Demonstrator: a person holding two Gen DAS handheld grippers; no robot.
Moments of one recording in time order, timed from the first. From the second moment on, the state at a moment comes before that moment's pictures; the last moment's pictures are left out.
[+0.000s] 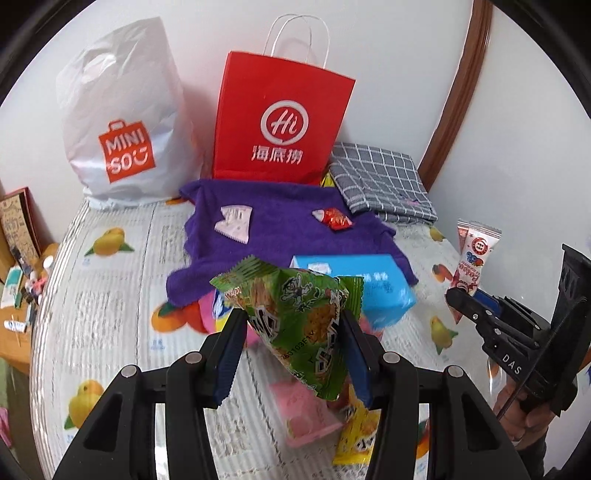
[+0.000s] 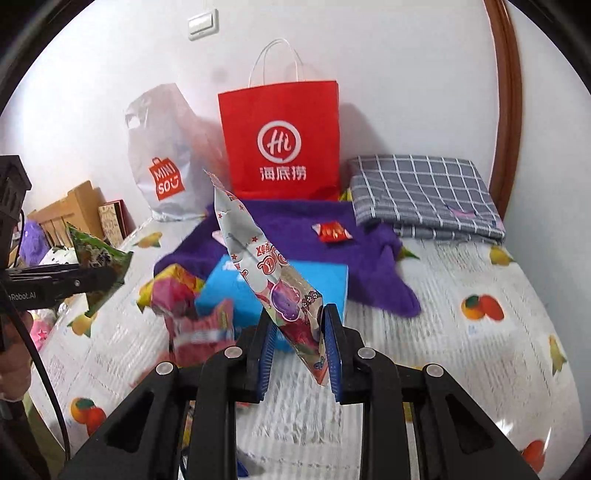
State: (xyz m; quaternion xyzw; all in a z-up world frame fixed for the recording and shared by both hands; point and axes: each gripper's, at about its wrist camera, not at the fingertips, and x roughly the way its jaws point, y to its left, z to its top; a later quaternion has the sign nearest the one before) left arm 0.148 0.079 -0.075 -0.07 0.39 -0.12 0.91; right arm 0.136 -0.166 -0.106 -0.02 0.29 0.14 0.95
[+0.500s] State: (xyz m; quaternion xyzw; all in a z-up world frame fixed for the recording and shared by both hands) left arm 0.207 0.083 -0.044 -0.09 0.38 -0.12 0.92; right arm 0.192 -0.140 -0.074 -0.04 0.28 0.14 0.95
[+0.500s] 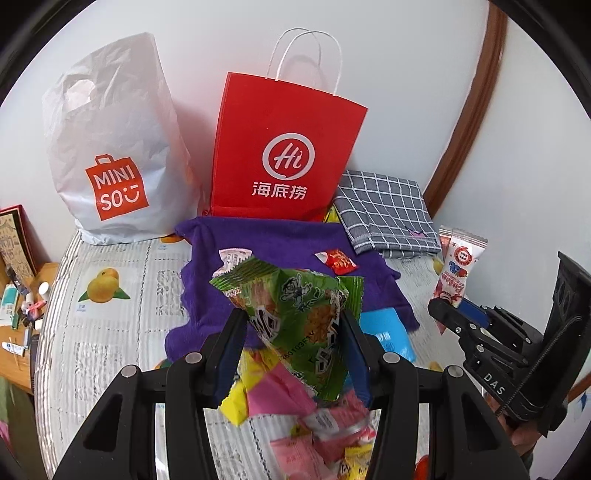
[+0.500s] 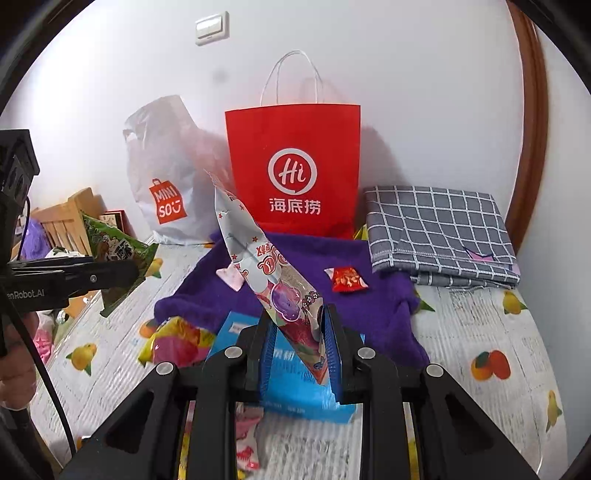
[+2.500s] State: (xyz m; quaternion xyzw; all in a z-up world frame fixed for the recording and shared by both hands) left arm 0.300 0.093 -0.127 -0.11 0.40 -0.06 0.91; right arm 0.316 -0.171 -0.138 0.02 0.32 0.12 0.94
